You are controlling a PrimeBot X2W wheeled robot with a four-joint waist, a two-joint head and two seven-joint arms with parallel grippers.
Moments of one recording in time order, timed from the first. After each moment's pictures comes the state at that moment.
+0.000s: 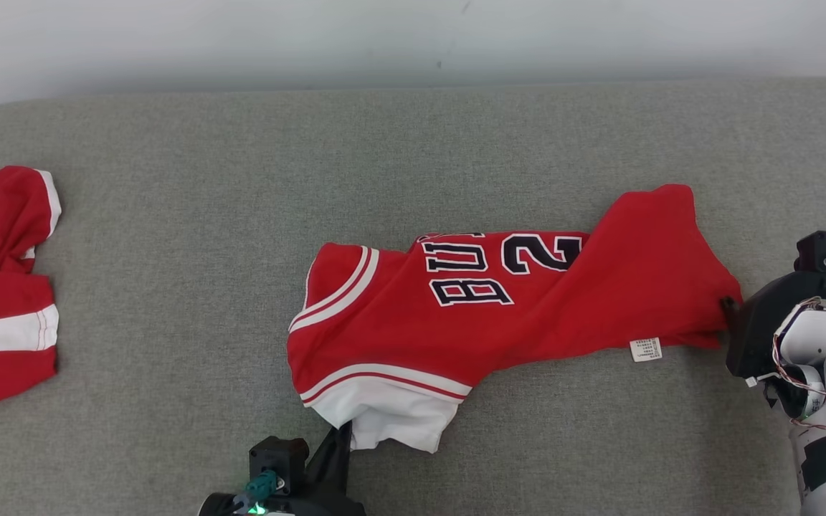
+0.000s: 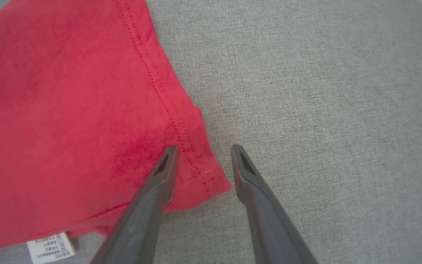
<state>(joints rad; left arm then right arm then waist) -0.29 0.05 -0.49 0.66 -0.48 0.04 -0.15 -0.54 -0.30 -0.22 0.59 0.11 0.13 0.56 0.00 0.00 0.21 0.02</state>
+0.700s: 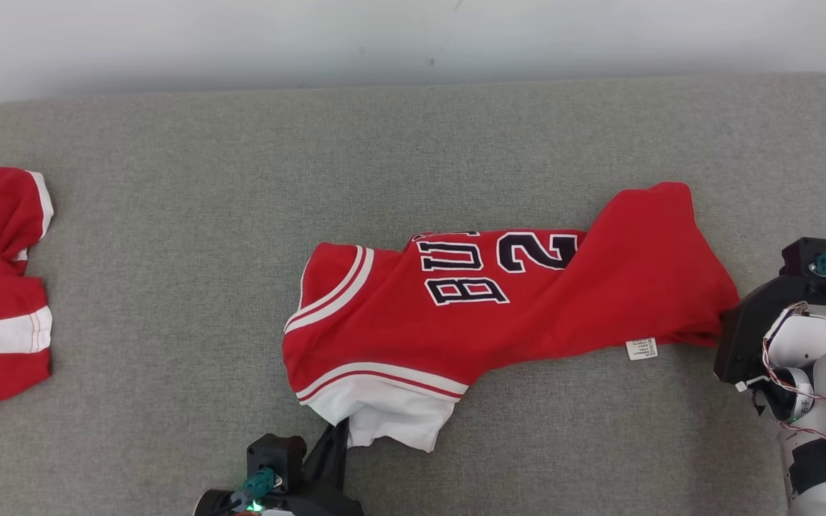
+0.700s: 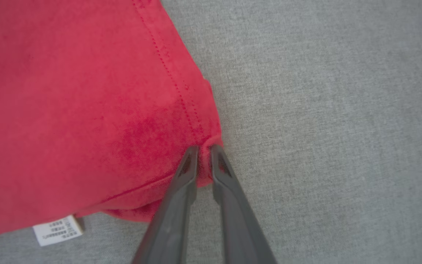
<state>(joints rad) -0.30 0.06 -0.50 0.65 -0.49 0.05 -0.15 -0.53 -0.25 -0.25 0.56 0.10 0.13 0.65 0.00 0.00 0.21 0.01</state>
